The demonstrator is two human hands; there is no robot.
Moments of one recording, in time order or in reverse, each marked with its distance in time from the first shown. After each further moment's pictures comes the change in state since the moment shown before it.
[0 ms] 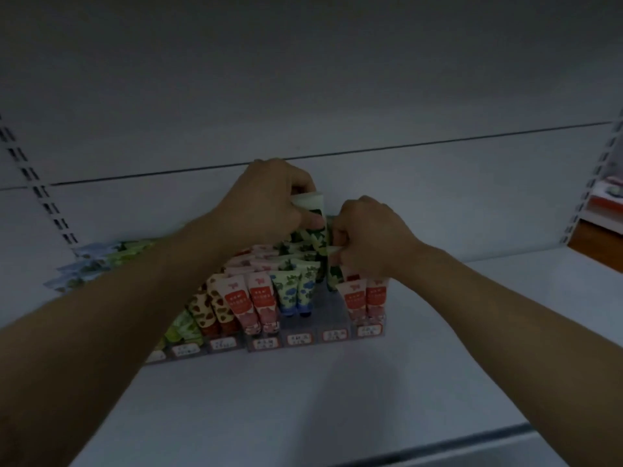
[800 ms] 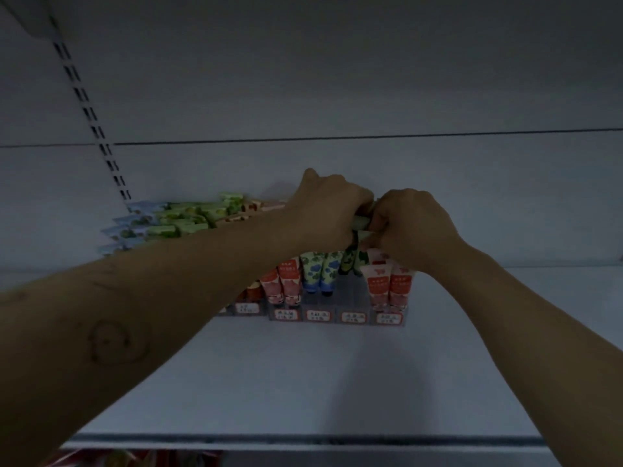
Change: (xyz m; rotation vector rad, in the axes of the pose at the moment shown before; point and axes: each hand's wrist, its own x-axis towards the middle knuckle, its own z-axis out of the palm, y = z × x) left_hand -0.001 -0.001 0.051 0.549 -0.114 0.192; right_hand -0.004 0.013 0.010 0.064 0.095 0.043
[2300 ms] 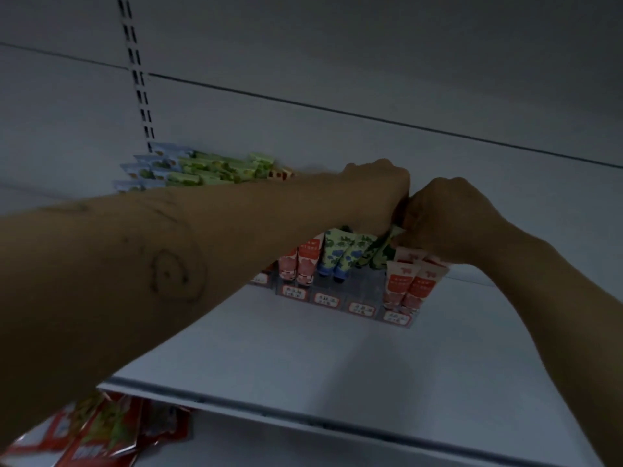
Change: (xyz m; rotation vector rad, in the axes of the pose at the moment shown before) left_hand 0.006 0.003 -0.007 -0.257 -0.178 -0.201; right_hand 0.013 -0.015 -0.026 -0.207 -0.246 -0.176
